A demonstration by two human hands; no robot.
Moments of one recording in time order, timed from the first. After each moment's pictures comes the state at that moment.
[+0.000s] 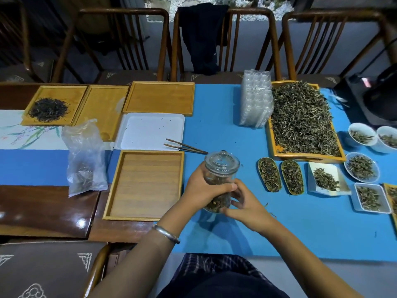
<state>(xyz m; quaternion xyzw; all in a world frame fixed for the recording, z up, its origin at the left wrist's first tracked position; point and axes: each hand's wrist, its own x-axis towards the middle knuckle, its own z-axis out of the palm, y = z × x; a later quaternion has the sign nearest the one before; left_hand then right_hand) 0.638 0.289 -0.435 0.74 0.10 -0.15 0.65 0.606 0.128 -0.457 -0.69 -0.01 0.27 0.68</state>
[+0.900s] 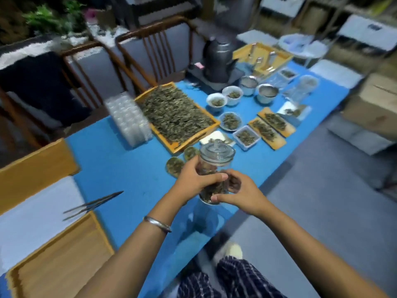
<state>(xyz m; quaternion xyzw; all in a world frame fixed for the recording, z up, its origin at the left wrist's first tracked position) 0.637 0.124 -0.404 0.66 -0.23 -0.40 0.59 0.505 0.010 -0.417 -0.73 0.24 -0.06 0.64</state>
